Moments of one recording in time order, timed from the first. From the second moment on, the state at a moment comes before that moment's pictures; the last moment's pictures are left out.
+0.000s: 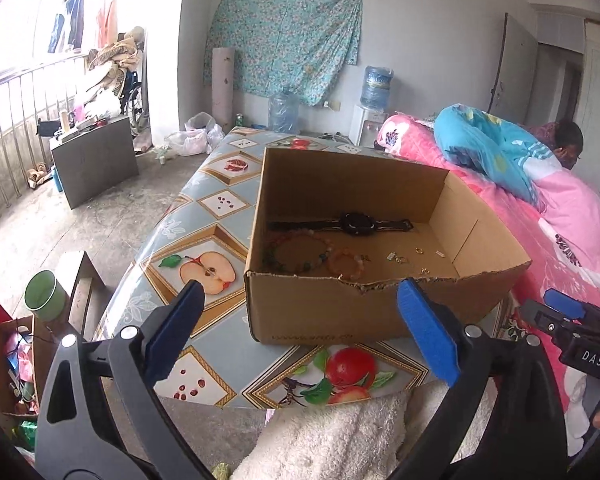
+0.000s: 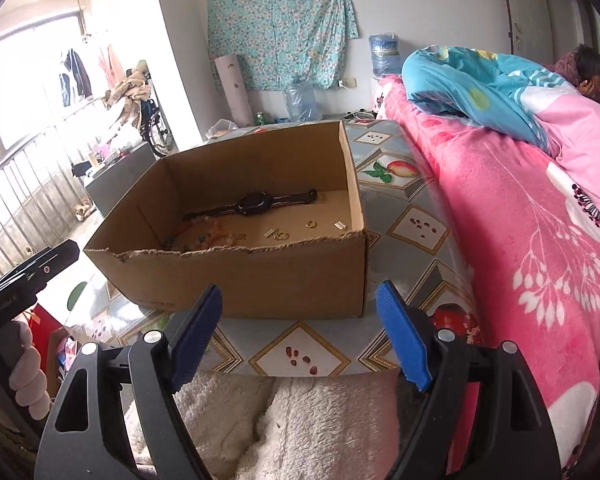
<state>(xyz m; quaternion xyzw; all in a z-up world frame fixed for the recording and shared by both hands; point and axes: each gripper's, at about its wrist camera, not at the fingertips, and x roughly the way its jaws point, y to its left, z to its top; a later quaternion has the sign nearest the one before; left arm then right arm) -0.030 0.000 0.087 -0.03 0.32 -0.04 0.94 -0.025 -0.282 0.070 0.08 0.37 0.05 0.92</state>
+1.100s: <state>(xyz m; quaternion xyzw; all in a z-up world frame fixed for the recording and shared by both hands) 0.008 -0.028 0.029 -0.02 0.46 -0.03 0.89 0.005 -0.235 0.047 0.05 0.45 0.05 0.89</state>
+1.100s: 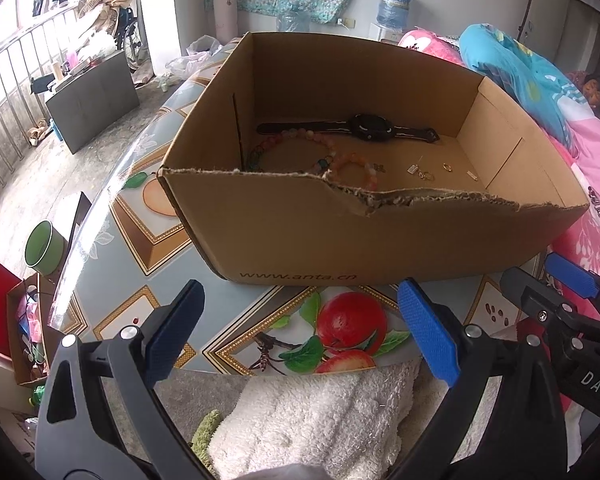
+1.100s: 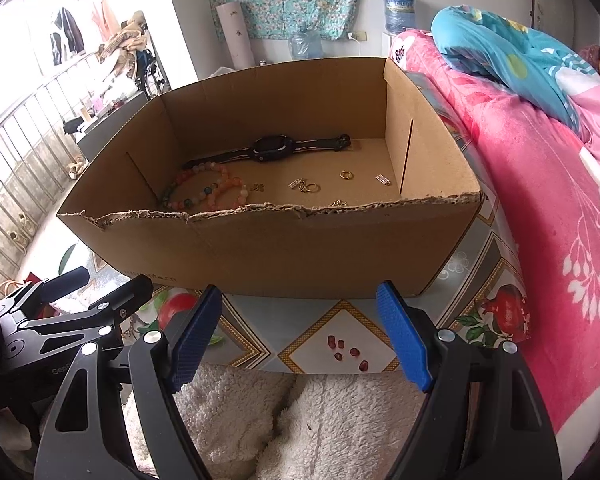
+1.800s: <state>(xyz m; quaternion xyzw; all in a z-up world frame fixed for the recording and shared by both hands) 0.012 -0.027 0.026 -0.02 0.47 -0.02 0.88 0.007 -0.236 0.047 0.05 0.45 0.05 0.89</state>
